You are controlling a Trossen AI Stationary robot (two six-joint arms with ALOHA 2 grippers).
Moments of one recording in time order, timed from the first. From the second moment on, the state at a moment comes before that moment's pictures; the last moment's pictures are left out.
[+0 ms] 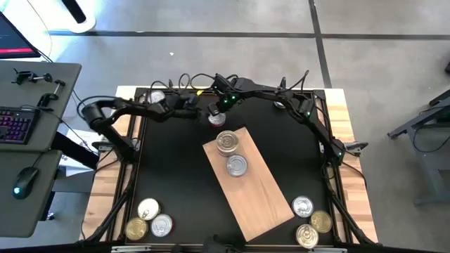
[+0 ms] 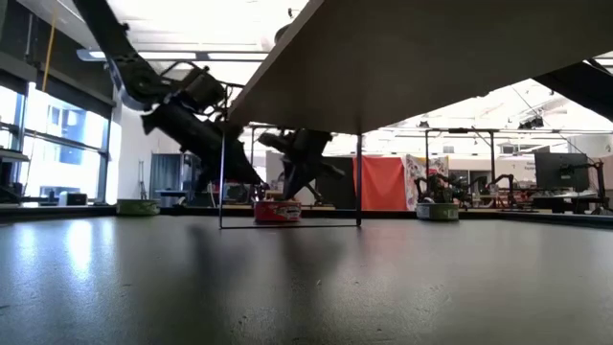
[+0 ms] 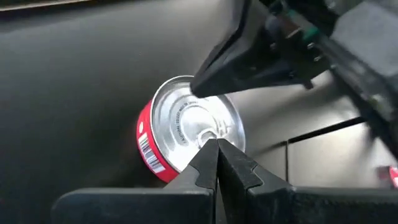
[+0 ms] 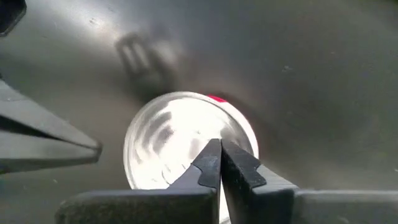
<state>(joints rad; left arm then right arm) 0.64 1.62 0.63 0.37 0.31 -0.48 -0.47 2.39 2.08 -0.83 -0.18 0.51</state>
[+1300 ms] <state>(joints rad) 0.61 1.70 0.64 0.51 0.32 -0.33 -0.58 2.39 2.08 -0.83 -0.19 0.73</state>
